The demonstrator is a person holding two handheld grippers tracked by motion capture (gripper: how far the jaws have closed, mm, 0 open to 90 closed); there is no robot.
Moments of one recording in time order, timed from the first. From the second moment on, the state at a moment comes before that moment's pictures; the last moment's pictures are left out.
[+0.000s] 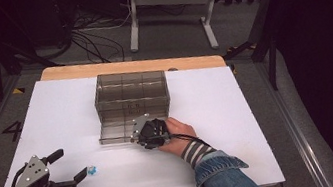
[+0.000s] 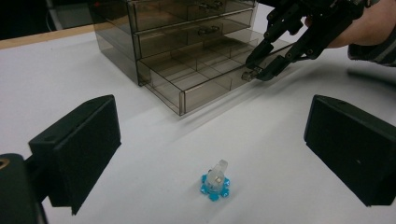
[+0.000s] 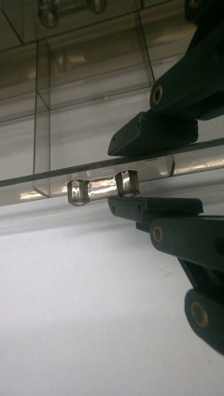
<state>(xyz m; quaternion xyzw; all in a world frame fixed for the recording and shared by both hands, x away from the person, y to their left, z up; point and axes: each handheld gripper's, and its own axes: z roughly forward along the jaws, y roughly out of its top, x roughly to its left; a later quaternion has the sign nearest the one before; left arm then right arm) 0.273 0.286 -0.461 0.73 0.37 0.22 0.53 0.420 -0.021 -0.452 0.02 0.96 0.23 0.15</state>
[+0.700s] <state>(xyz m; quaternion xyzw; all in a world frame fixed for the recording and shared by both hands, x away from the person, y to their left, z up) 0.272 0.286 -0.461 0.73 0.37 0.22 0.53 0.411 -0.020 -0.457 0.02 0.96 0.23 0.13</state>
